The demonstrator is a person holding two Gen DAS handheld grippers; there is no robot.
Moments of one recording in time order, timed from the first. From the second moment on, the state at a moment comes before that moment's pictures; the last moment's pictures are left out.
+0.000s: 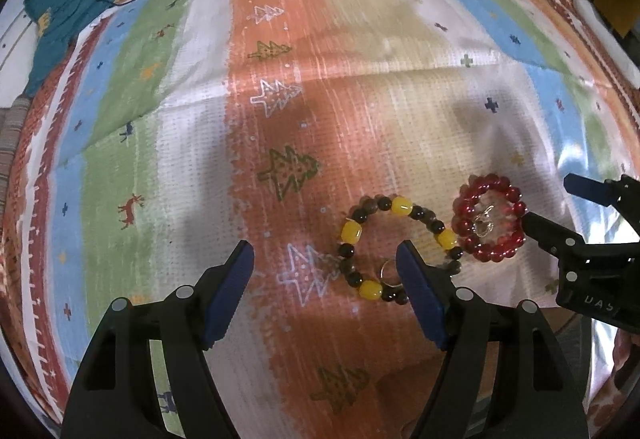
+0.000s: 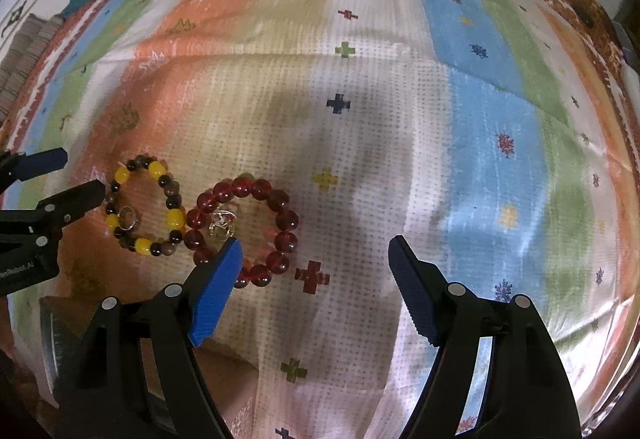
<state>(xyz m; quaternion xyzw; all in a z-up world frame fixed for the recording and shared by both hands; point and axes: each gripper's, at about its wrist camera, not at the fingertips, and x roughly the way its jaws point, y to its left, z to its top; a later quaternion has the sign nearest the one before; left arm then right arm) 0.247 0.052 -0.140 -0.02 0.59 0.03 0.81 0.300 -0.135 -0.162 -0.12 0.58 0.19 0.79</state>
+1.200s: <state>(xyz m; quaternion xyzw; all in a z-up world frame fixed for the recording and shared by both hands) 0.267 0.069 -0.149 0.00 0.59 0.06 0.80 0.314 -0.122 -0.168 -0.15 0.55 0.20 0.80</state>
